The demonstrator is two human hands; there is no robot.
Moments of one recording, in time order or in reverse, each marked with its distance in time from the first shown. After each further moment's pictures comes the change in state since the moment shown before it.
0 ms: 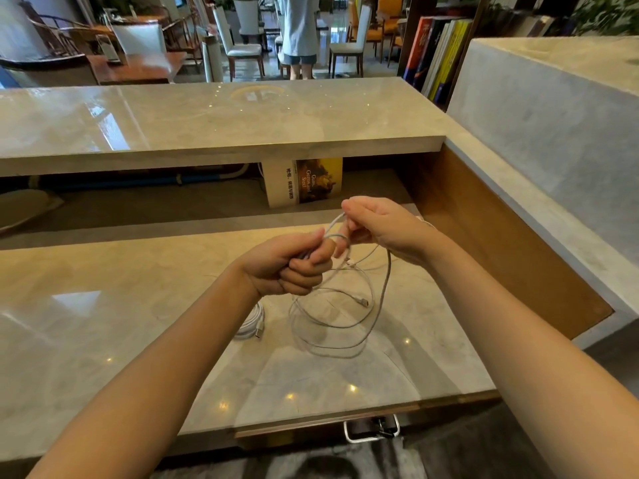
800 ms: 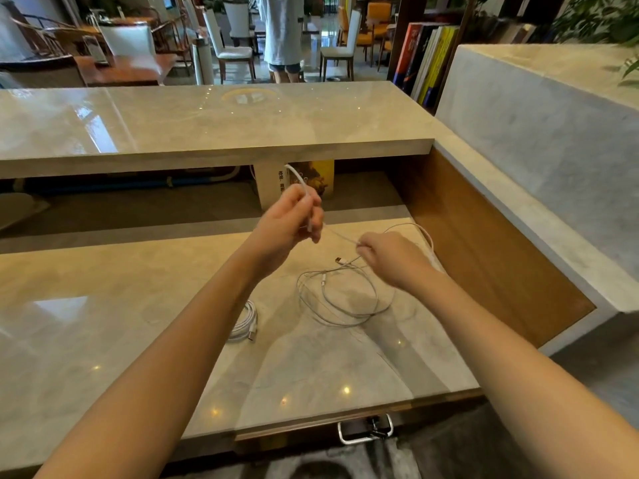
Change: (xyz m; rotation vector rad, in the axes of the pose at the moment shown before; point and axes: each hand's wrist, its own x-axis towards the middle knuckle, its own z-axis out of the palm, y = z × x) left_hand 0.015 0.014 0.013 0.613 0.820 0.471; right_hand -0.009 0.052 -0.002 -0.974 0.290 0.211
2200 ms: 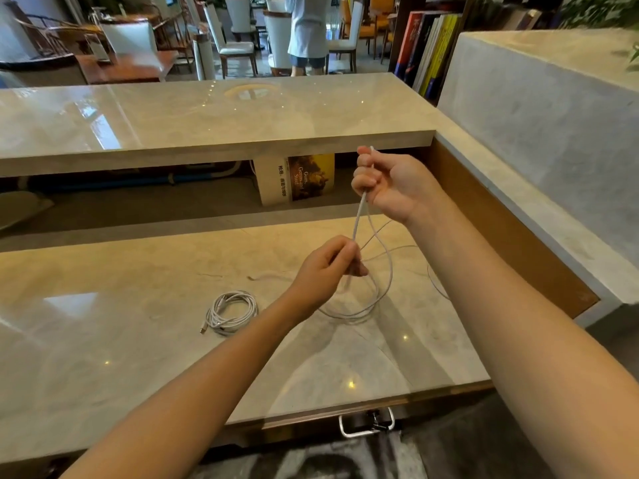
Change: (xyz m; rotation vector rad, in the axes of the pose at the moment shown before) left_hand -0.027 -0.046 0.060 0.236 0.042 -0.041; right_hand 0.031 -0.032 -0.068 2.102 -0.079 0.257
